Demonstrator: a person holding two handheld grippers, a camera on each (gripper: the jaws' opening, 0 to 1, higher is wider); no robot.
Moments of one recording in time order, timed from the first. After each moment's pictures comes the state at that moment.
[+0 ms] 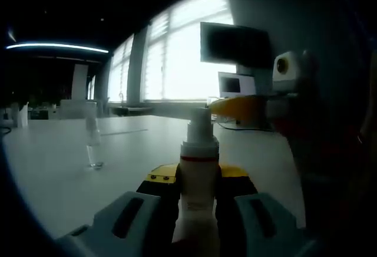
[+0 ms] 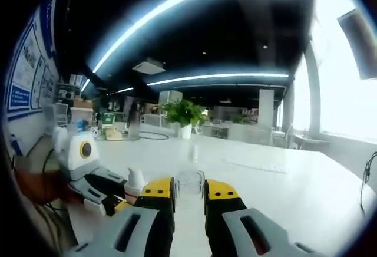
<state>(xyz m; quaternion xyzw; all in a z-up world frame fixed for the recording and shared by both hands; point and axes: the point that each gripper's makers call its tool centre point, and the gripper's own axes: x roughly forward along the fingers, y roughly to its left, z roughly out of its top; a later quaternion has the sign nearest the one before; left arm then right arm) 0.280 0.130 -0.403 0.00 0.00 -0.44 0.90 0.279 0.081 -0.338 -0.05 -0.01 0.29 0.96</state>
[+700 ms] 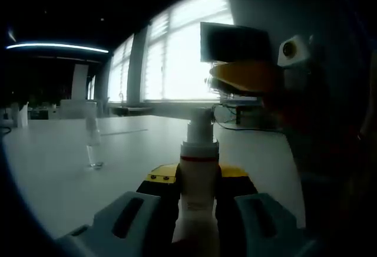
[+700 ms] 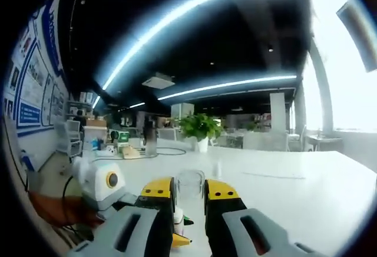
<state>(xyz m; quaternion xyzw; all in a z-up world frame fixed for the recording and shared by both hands) 0.281 0.131 -0.403 0.00 0.00 -0.44 0.90 0.261 0.120 -0.314 0.00 -0.03 0.34 0.94</state>
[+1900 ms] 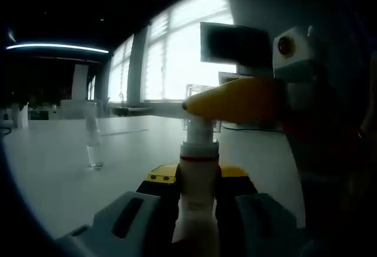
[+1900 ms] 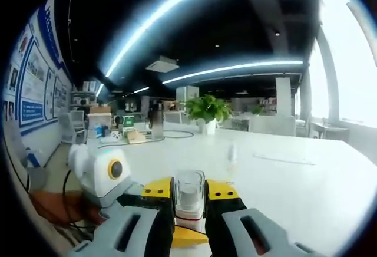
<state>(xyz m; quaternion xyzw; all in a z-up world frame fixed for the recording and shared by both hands) 0.280 0.130 -0.403 0.00 0.00 -0.44 0.90 0.263 0.149 -0.343 -0.02 0.04 0.35 0.93</state>
